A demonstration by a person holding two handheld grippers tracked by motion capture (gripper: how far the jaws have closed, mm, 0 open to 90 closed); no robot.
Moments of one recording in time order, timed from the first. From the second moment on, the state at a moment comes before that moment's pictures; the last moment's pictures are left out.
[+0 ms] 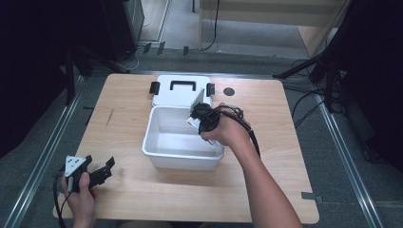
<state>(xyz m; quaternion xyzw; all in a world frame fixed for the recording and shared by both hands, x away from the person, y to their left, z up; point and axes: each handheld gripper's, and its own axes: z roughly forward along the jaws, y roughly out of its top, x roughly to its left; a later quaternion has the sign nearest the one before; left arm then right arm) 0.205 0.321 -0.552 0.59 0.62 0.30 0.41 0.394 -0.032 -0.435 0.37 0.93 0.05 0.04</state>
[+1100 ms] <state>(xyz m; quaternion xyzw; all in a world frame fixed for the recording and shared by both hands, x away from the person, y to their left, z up) 0.204 0.322 -0.552 0.59 0.62 0.30 0.41 0.393 -0.026 -0.459 0.33 0.94 0.06 0.03</state>
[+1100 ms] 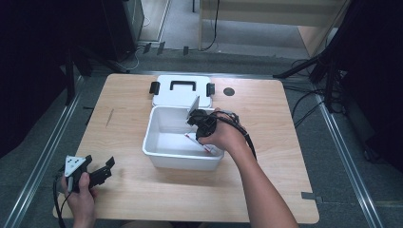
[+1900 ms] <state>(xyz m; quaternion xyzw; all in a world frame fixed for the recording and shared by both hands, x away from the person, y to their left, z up) 0.205 0.322 -0.552 0.59 0.62 0.30 0.41 0.362 -0.052 -0.388 0.35 0.92 0.12 0.06</state>
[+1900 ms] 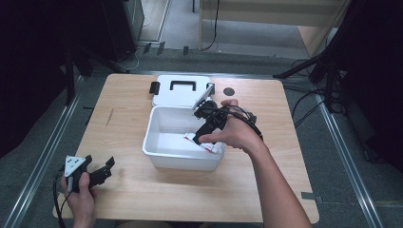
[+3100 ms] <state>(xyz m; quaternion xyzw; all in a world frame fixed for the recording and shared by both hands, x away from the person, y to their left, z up) 0.204 0.322 -0.552 0.59 0.62 0.30 0.41 0.330 -0.214 -0.408 0.47 0.86 0.16 0.09</state>
